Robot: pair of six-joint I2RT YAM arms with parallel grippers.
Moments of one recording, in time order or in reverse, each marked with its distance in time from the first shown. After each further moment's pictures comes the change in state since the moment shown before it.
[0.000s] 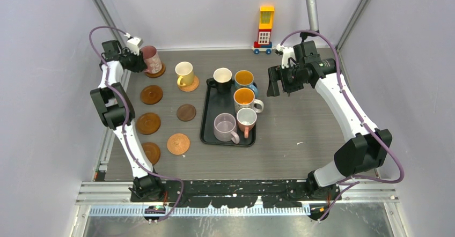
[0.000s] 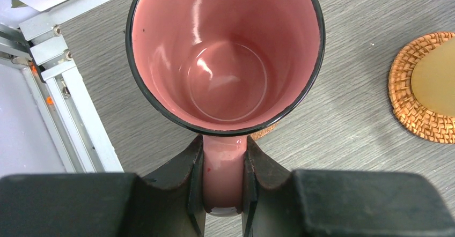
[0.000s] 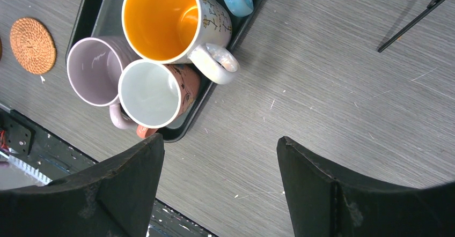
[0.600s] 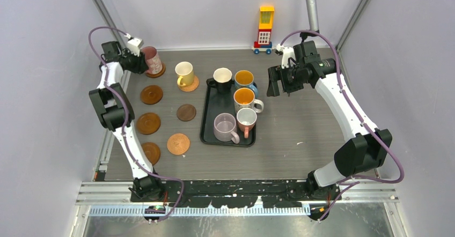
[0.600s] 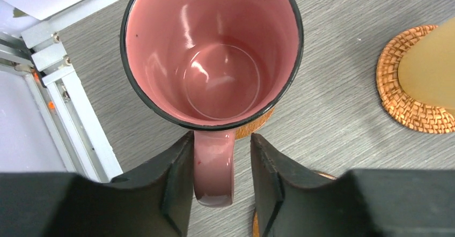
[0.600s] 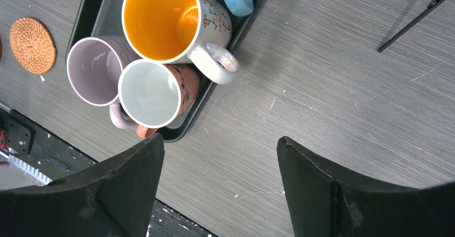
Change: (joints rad) left arm 0.001 -0.042 -0.069 0.032 0.018 0.029; right arm 0.000 0.000 0.000 0.000 0.000 -0.001
